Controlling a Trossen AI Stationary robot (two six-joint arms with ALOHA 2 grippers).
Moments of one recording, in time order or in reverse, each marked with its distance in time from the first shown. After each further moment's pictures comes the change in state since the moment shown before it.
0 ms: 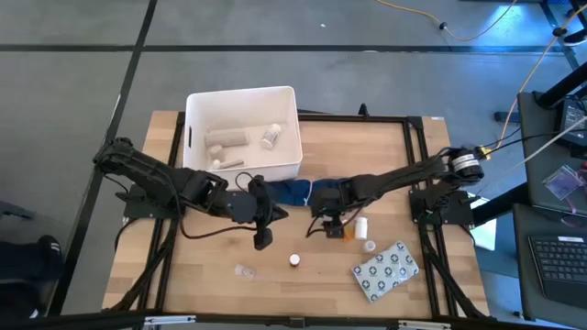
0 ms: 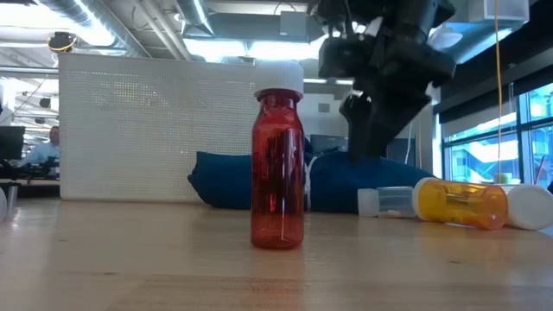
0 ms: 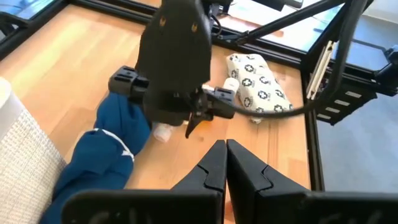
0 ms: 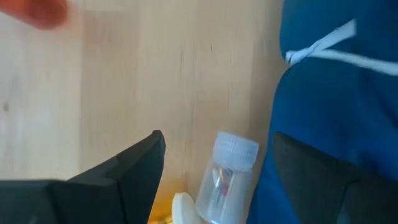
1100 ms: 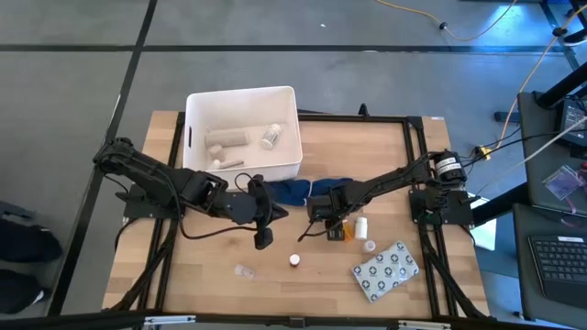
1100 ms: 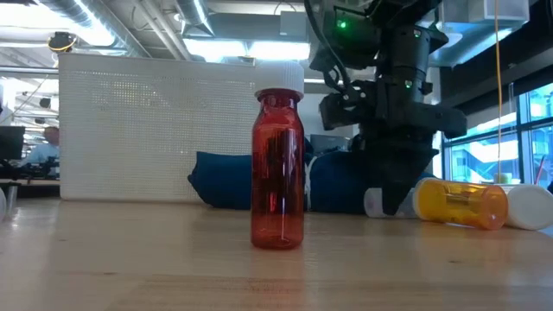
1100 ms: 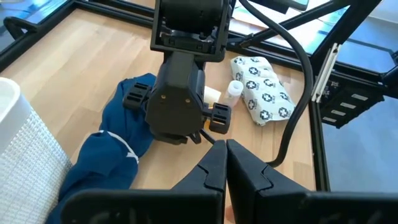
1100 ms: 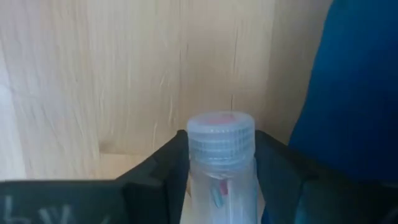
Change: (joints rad) left arm -0.007 0.001 -0.001 0.001 -0.027 0.002; right arm 0.000 0.139 0.000 -0.055 0.001 0.024
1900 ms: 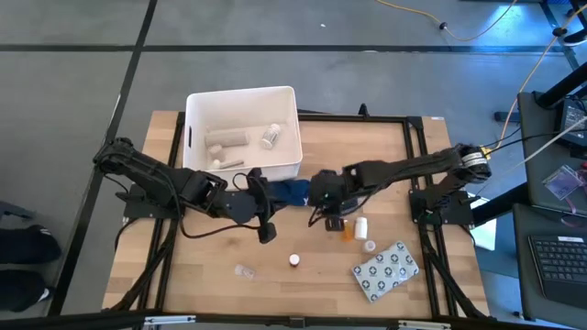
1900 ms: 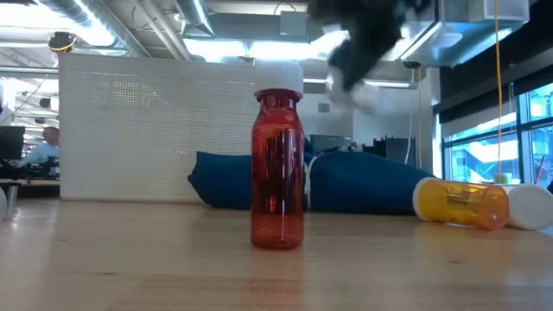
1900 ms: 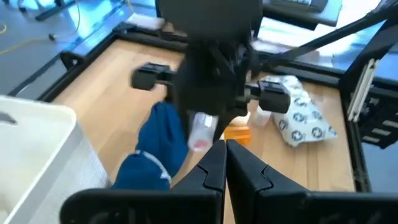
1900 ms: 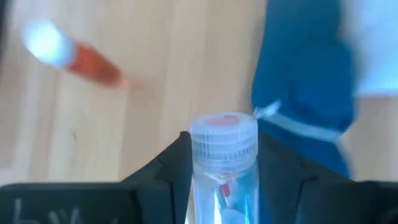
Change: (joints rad) left arm 0.000 0.000 0.004 0.024 -0.146 0.069; right arm -0.028 -0.215 0.223 -0.126 -0.028 -0.087
